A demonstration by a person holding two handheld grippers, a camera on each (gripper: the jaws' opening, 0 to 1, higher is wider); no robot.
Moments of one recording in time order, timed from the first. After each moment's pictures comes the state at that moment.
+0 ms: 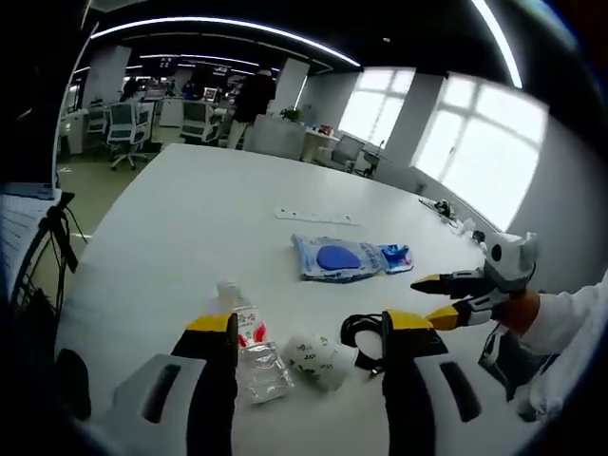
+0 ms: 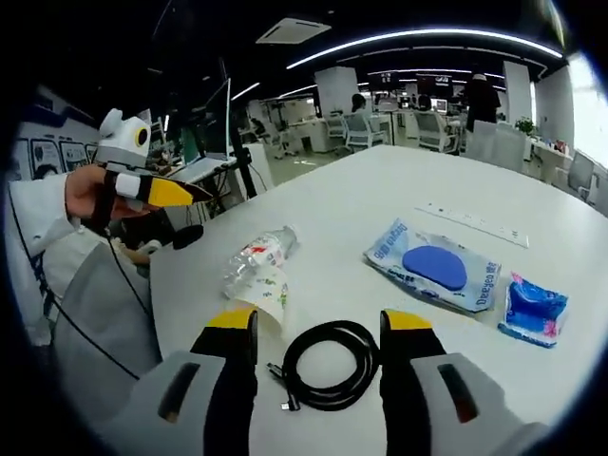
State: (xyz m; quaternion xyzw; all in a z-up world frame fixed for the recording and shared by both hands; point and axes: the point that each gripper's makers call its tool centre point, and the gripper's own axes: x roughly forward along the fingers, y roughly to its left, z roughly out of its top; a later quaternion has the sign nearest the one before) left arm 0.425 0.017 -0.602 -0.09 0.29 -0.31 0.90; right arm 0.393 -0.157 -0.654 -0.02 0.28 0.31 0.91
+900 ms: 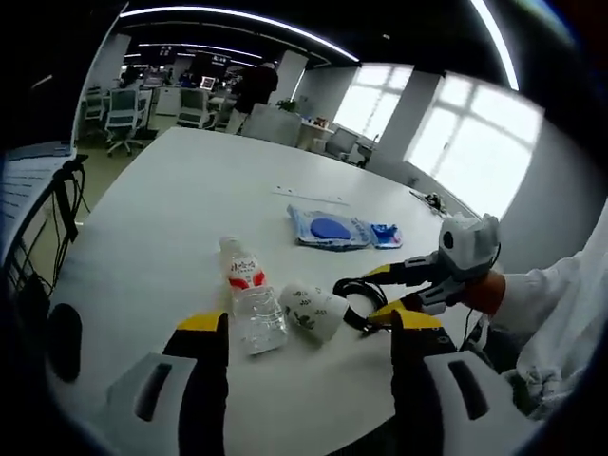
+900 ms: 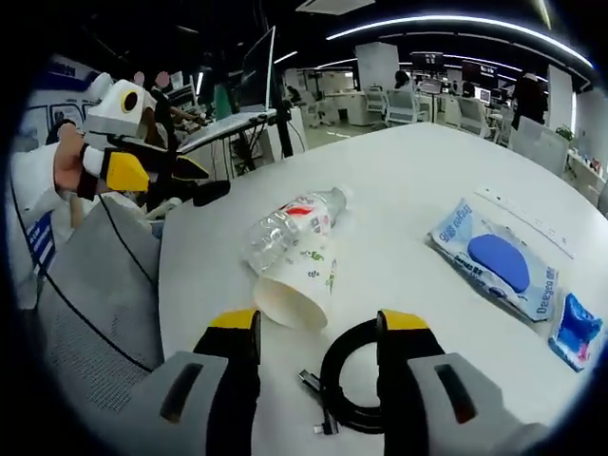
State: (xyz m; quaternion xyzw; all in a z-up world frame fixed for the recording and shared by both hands) left arm 0.378 0.039 -0.629 -0.10 0.31 -0.33 0.88; right arm 0.391 -0.095 -0.704 -0.07 0.33 0.38 0.86
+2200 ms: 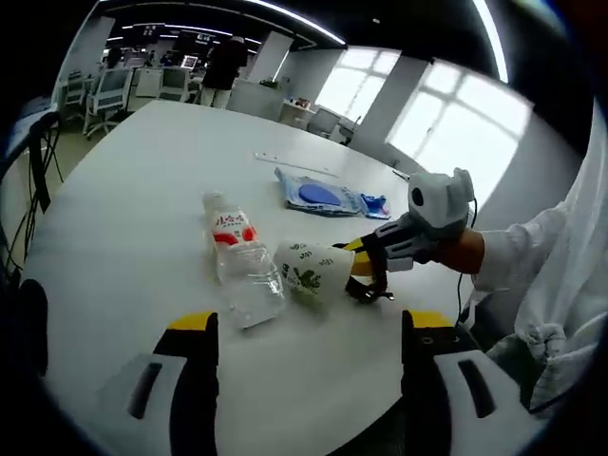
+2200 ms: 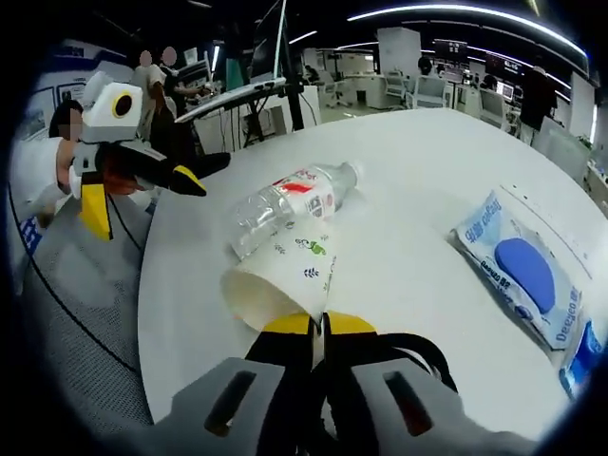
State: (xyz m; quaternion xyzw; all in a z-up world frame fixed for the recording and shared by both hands) left arm 0.366 0.032 -0.681 -0.10 0.35 -0.38 0.85; right arm 0.410 -0.082 -0.732 -0.10 0.35 0.41 0.84
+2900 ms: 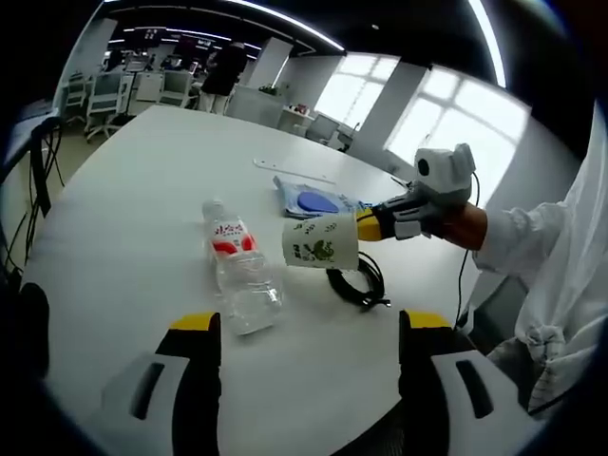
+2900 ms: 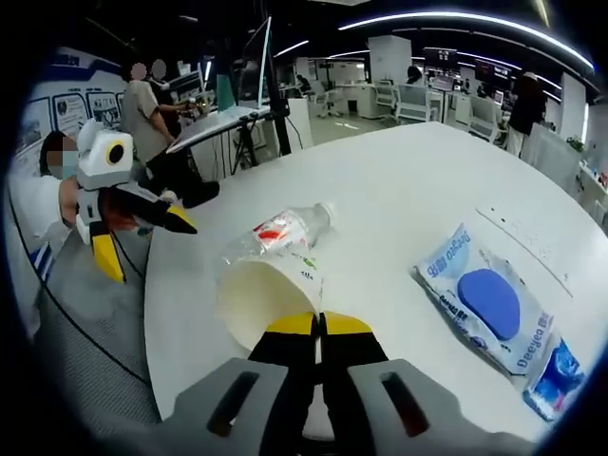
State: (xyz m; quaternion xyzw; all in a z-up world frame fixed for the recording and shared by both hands) left arm 0.369 0.032 -0.673 -0.11 0.33 -0.38 0.86; right arm 0.446 -0.102 -0.678 -0.09 0.34 0.39 0.85
